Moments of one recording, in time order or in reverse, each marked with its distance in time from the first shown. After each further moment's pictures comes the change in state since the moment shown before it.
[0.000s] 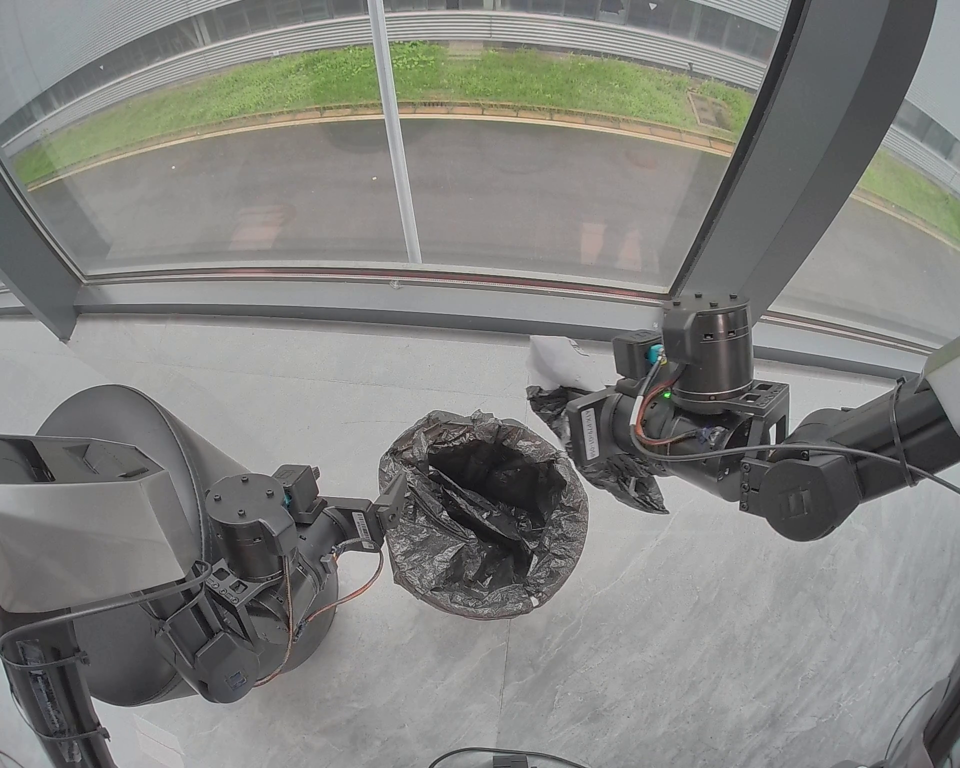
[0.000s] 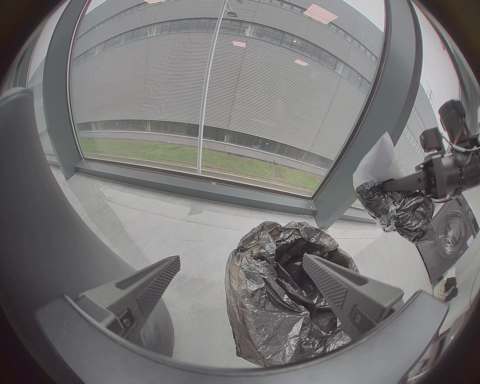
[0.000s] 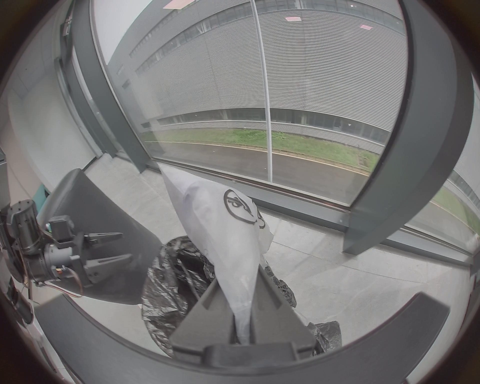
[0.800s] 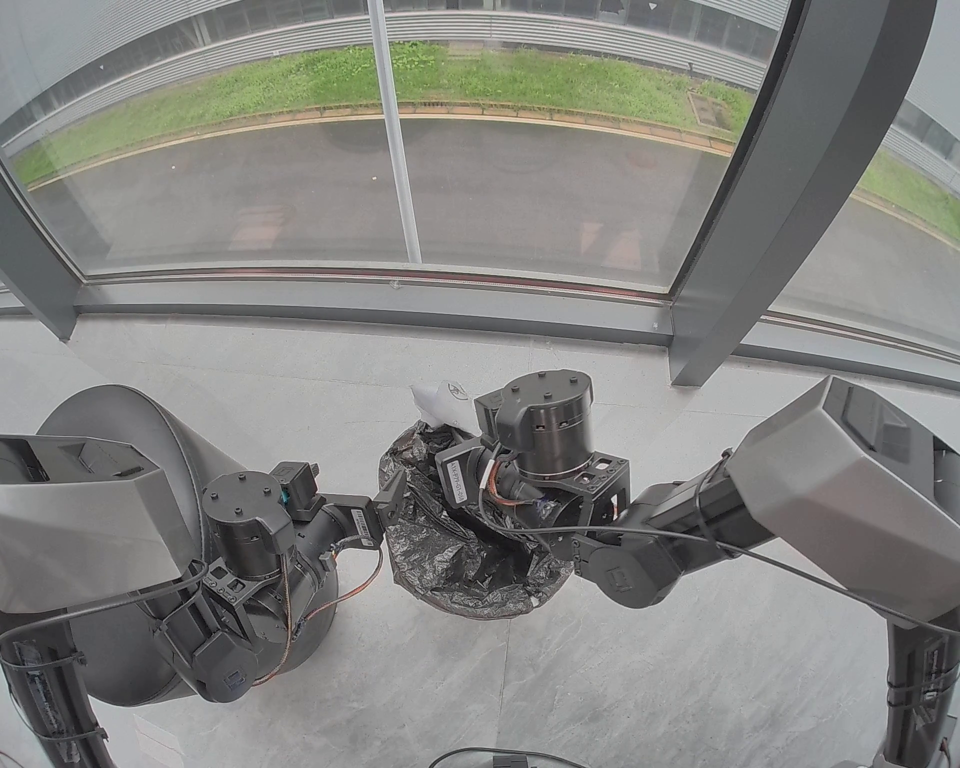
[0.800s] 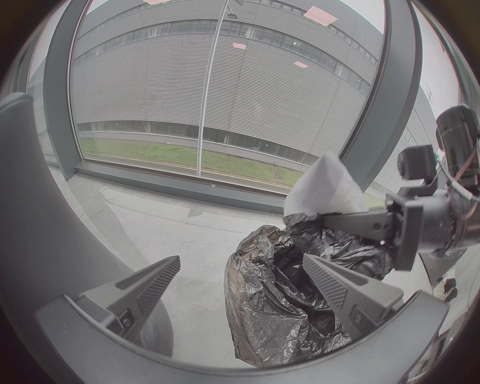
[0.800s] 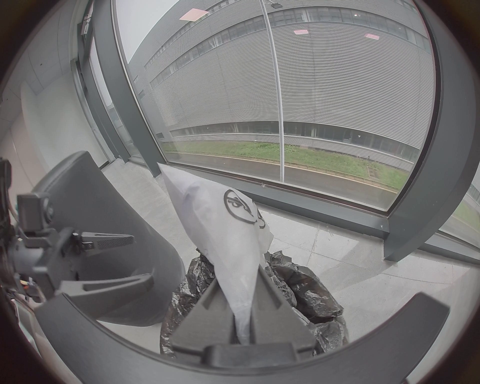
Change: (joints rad) left arm -0.001 -0.011 0.000 -0.001 -0.001 0.000; right arm 0.161 0.346 -0.239 -0.195 -0.087 -0.008
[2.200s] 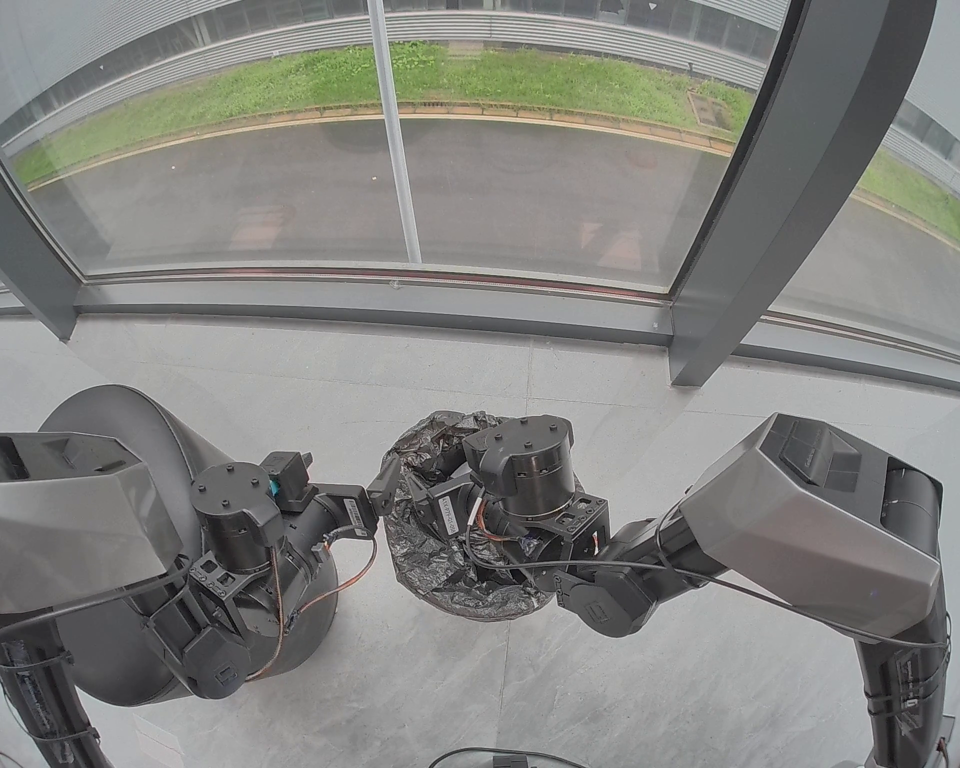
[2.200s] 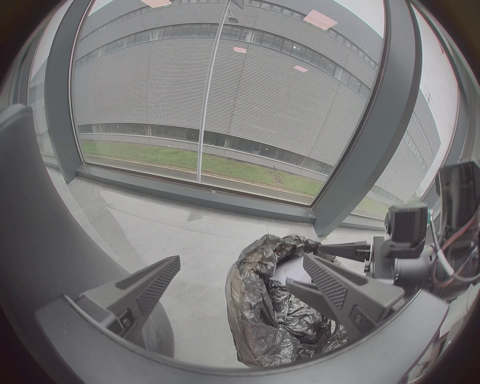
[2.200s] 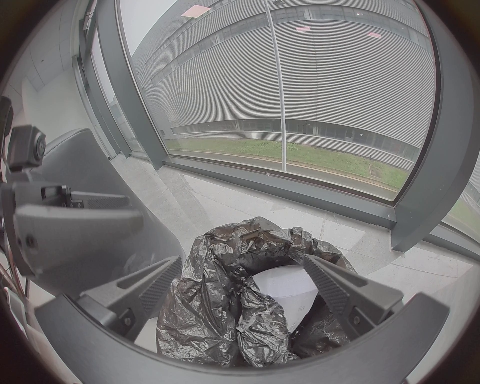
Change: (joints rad) left arm 0.005 -0.031 0.000 0.000 0.001 0.004; right arm 0.014 0.090 0.023 -0.094 -0.006 0.002
